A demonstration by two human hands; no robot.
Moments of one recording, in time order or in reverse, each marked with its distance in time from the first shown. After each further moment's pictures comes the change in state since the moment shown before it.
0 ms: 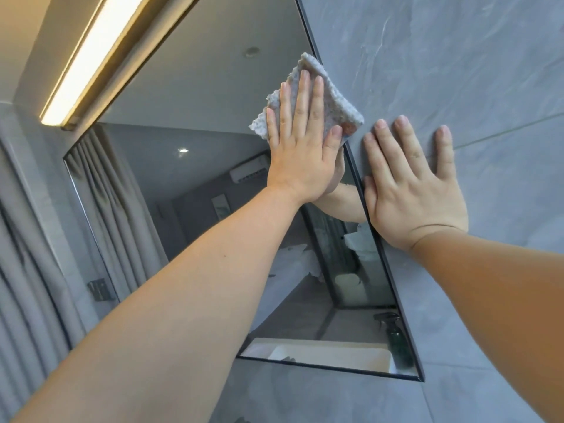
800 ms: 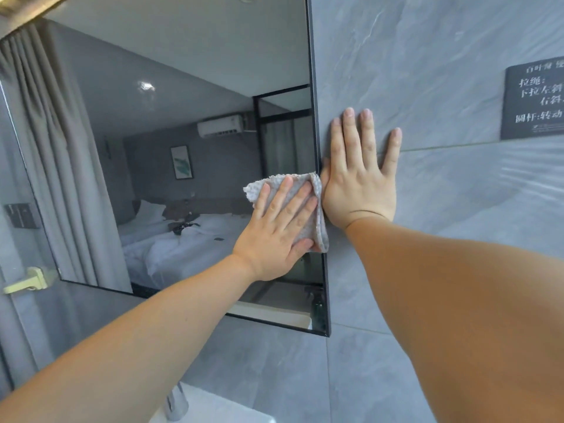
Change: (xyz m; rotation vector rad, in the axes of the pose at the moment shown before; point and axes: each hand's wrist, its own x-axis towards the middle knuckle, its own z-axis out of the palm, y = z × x) left_hand -0.172 0.032 0.045 0.135 -0.178 0.278; right_hand 0.002 -0.002 -0.007 -0.018 -0.096 -0.008
